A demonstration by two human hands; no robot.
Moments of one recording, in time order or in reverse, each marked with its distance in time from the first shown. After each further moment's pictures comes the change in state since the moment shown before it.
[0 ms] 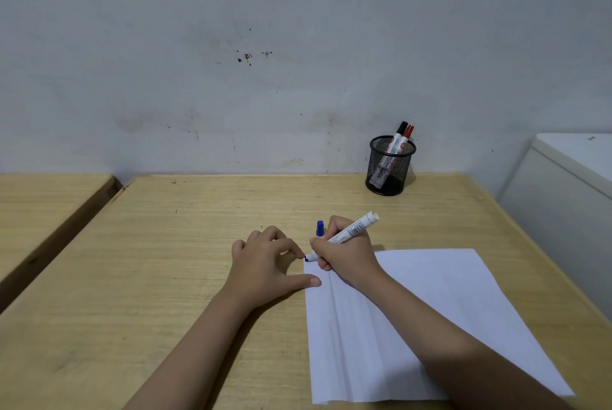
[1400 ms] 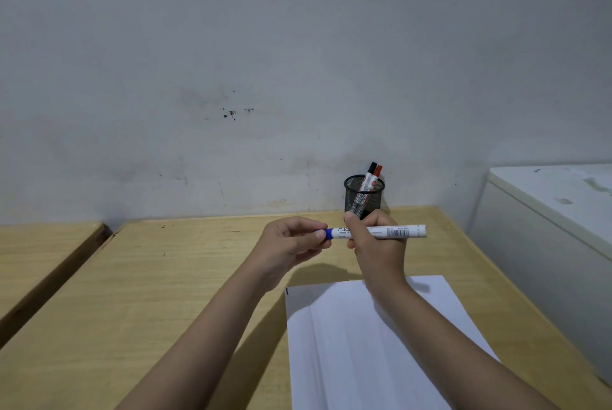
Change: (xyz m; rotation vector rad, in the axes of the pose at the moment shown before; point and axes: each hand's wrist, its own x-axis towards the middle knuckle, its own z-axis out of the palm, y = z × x) left_hand 0.047 0.086 -0.041 -1.276 -0.209 -0.156; right_hand -0.017 -0.066 -0.052 0.320 0.476 -0.298
